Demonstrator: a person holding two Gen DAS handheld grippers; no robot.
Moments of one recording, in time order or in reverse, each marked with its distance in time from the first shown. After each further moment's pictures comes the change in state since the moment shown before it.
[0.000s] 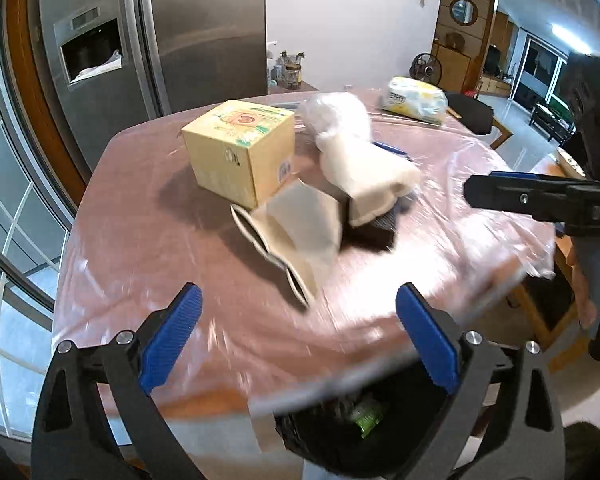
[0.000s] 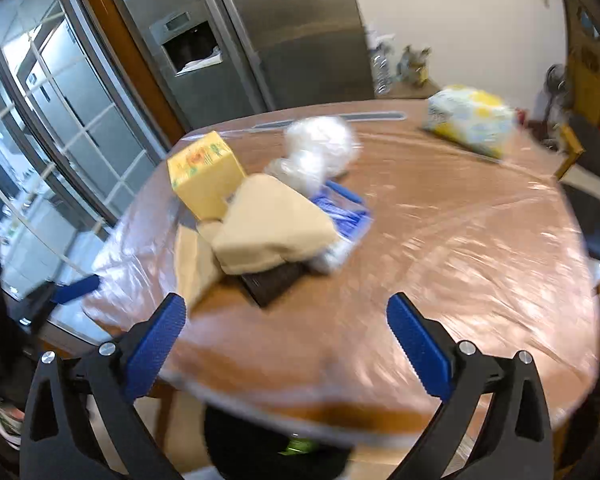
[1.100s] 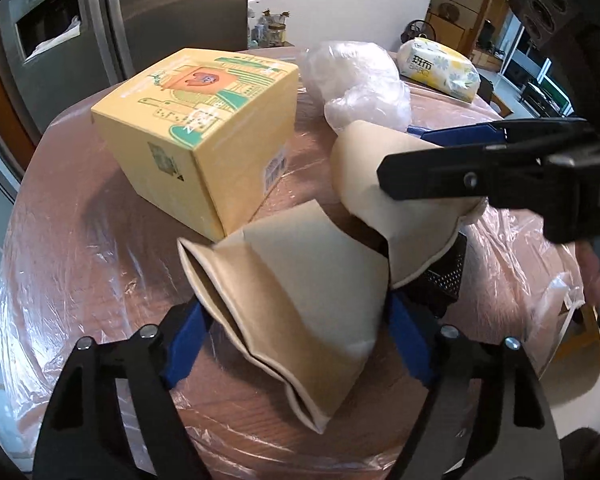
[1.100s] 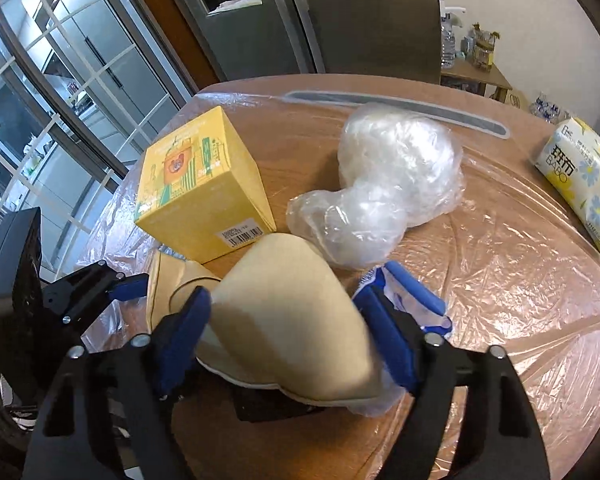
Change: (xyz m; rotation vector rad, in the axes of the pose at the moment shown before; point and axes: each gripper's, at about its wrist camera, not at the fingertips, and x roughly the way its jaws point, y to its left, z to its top) left arm 0.094 0.016 0.038 0.008 0.147 -0.090; right arm 0.079 -0.004 0.062 -0.113 0.196 0.077
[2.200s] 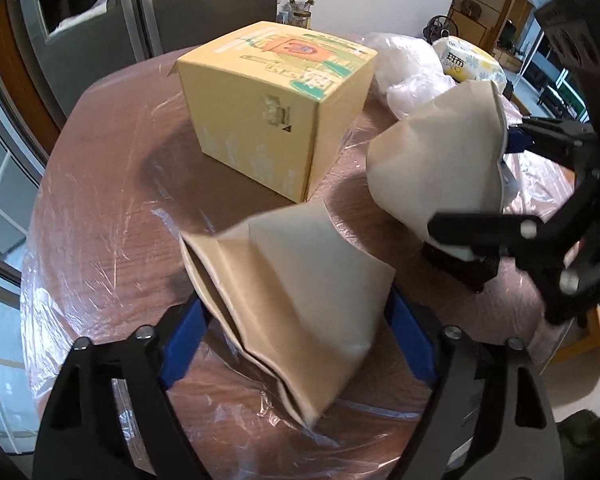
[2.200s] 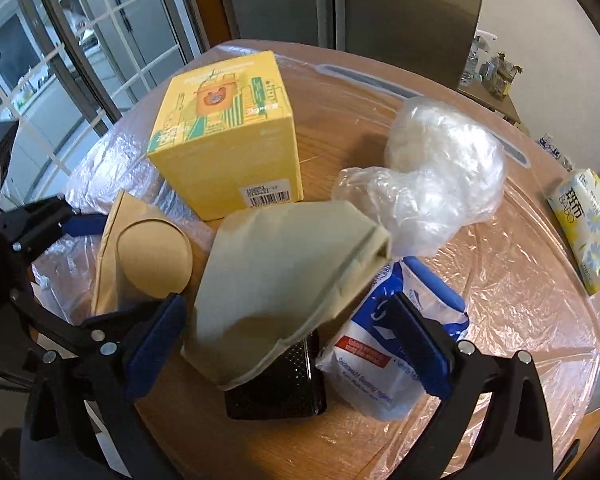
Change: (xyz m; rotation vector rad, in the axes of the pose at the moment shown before) left arm -0.010 0.030 -0.012 -0.050 0.048 0.058; right arm 0.019 0.038 -0.005 -0.165 0.058 -0.092
